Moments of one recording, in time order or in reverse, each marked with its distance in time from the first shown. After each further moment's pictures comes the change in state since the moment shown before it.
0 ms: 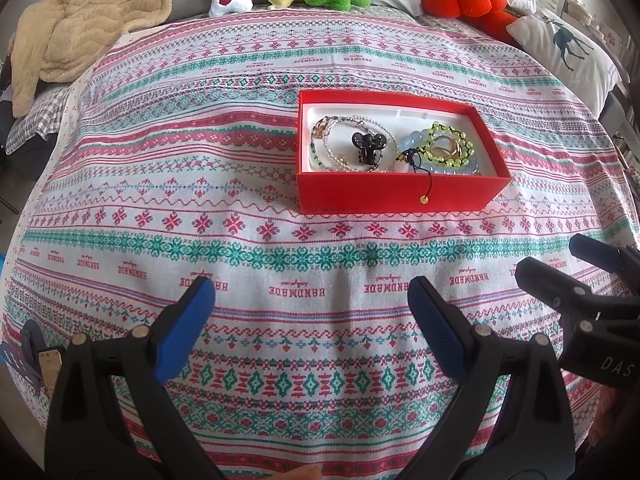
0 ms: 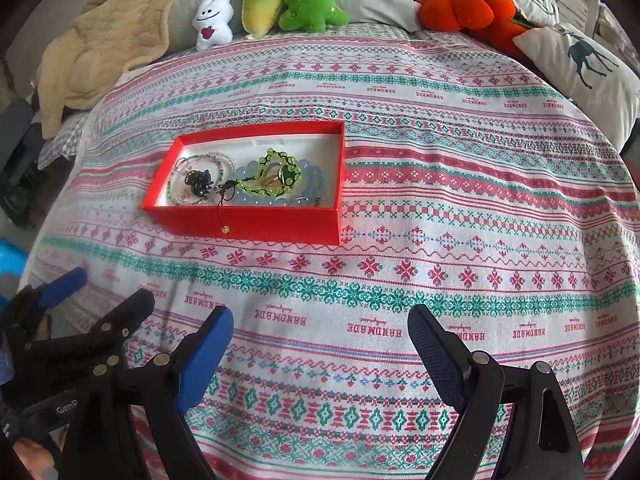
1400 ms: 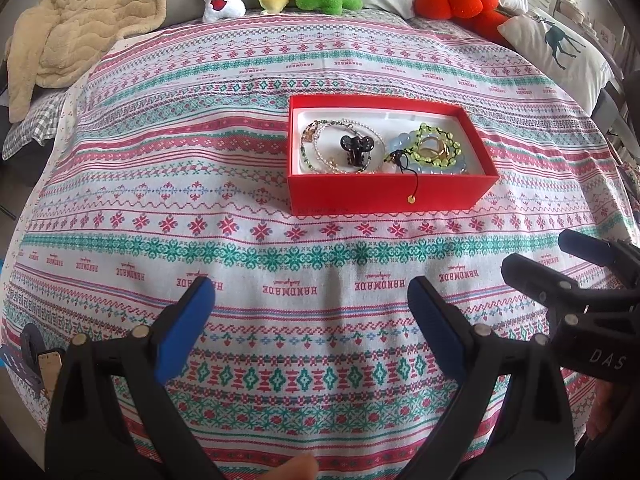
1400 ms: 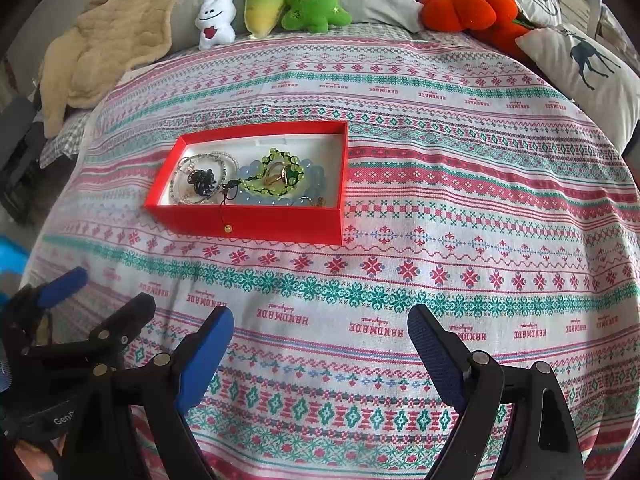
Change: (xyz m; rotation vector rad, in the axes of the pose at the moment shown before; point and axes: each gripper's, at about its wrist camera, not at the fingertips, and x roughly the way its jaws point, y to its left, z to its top) left arm -0.007 -0.005 0.001 0.013 -0.014 -0.013; right arm 0.000 0.001 -0.001 -0.001 0.001 0.003
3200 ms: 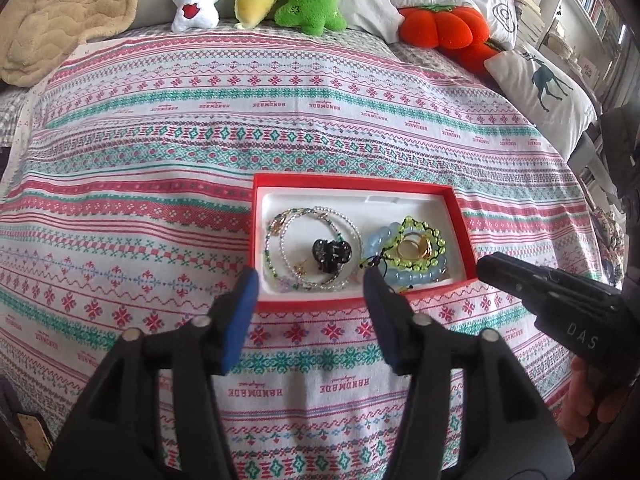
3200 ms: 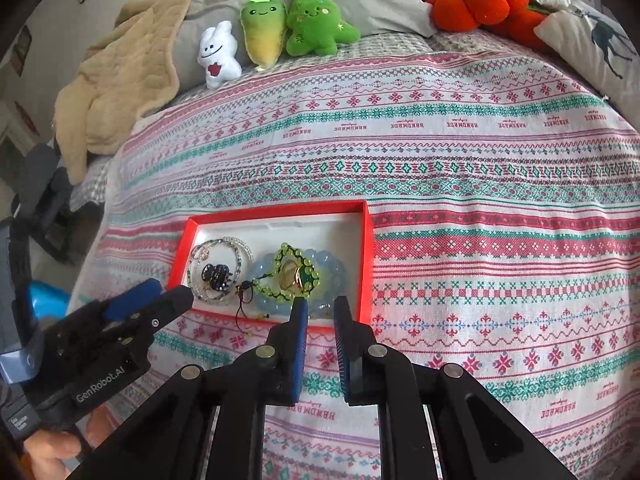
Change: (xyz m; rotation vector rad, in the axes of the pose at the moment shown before) left arm 0.024 0.008 0.069 -0.038 -0.026 -0.168; right arm 0.018 -0.018 0.067 0.076 -0.042 0.174
